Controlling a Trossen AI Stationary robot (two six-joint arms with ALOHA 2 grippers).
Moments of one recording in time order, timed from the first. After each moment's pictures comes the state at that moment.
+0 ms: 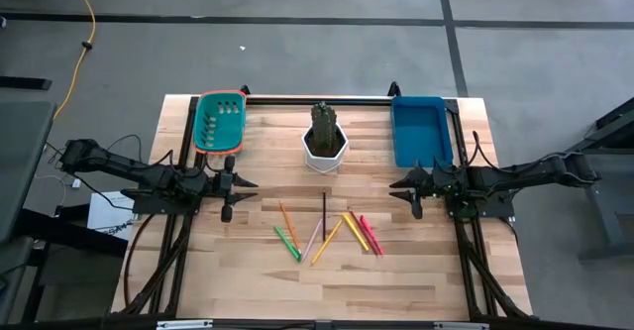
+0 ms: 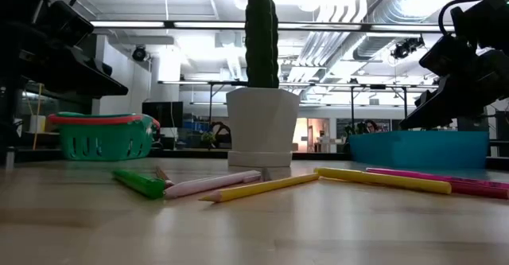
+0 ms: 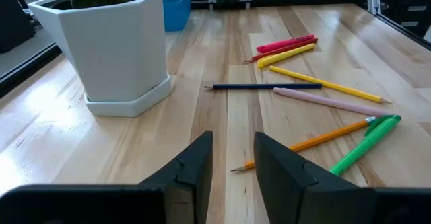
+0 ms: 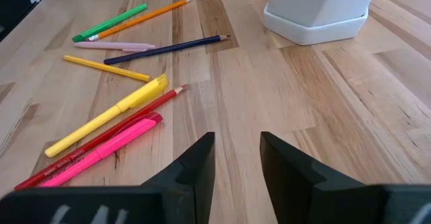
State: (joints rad) left arm -0.11 0.40 0.01 0.06 -0.27 -0.02; right arm 0.03 0.50 0.01 0.02 0.08 0.20
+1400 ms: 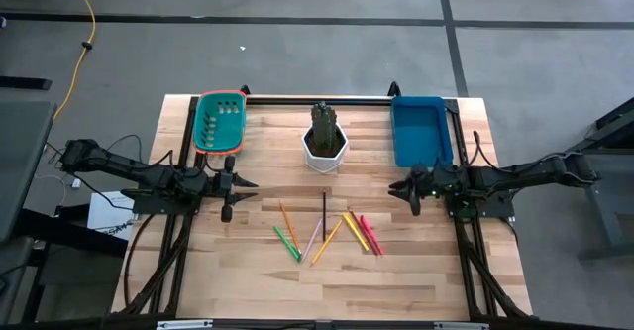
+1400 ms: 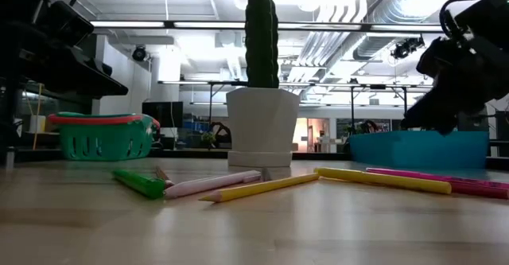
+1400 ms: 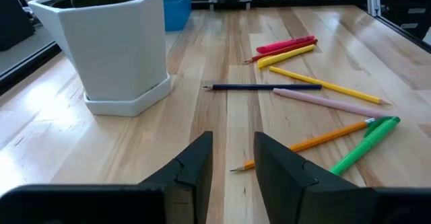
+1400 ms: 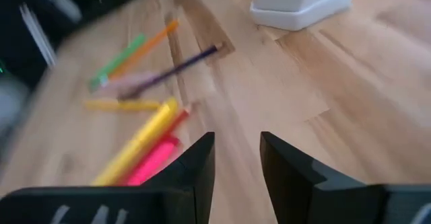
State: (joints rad) left arm -0.11 0.40 0.01 0.06 -0.27 -0.03; right arm 0.03 0.50 0.01 0.06 0.07 0.56
